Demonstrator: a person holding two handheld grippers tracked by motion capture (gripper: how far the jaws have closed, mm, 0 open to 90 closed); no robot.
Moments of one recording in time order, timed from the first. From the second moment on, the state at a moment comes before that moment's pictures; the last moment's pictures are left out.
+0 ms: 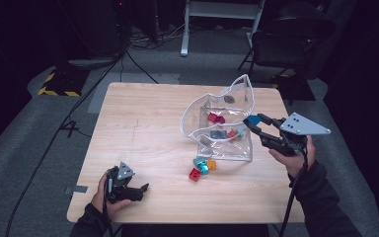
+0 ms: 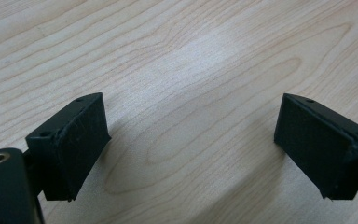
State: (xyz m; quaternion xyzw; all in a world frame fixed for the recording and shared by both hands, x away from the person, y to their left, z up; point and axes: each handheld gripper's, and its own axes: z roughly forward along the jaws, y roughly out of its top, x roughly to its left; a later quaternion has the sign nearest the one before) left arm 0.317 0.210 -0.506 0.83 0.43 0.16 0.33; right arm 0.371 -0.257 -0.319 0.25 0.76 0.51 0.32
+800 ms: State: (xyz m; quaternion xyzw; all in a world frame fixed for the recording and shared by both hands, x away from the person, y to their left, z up) left arm 0.317 0.210 -0.506 0.83 0.43 0.16 0.33; right arm 0.415 -0.238 -0.310 0.29 0.75 0.50 0.33
